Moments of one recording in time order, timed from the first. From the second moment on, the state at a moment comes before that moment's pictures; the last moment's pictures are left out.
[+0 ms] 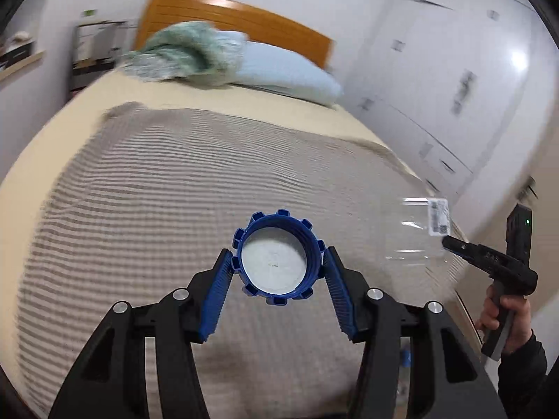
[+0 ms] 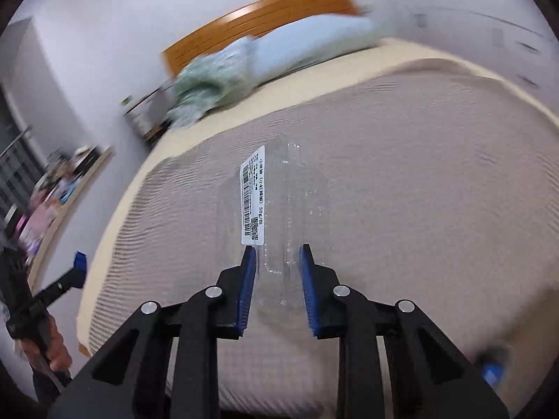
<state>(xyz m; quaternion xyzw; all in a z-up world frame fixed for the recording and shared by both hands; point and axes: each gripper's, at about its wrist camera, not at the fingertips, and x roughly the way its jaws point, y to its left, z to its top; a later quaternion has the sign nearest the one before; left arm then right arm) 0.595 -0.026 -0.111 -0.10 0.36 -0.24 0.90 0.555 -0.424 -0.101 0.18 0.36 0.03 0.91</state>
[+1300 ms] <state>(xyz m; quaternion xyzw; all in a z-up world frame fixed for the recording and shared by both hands) 0.461 -0.509 -0.364 0.18 0.59 -0.43 0.66 0.285 -0.671 -0.333 0.31 0.42 -0.19 0.83</state>
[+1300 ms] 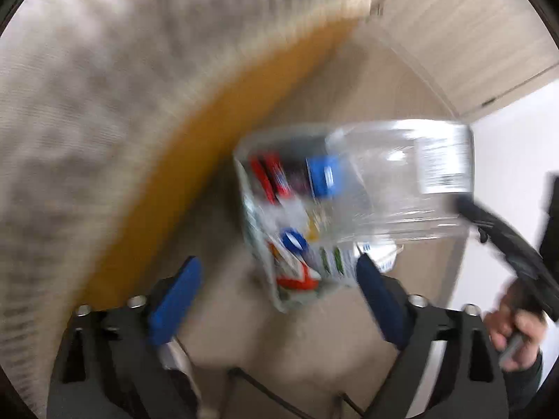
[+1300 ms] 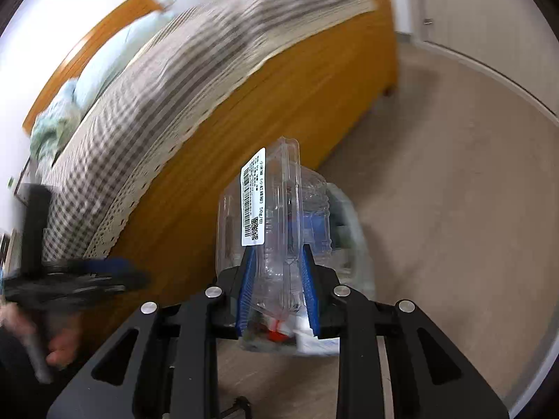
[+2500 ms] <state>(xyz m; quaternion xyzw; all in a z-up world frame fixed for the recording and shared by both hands) 0.450 -0.431 -0.324 0.12 0.53 -0.43 0.72 0.266 -0.630 -0.340 0.20 0.57 -0.24 0.76</state>
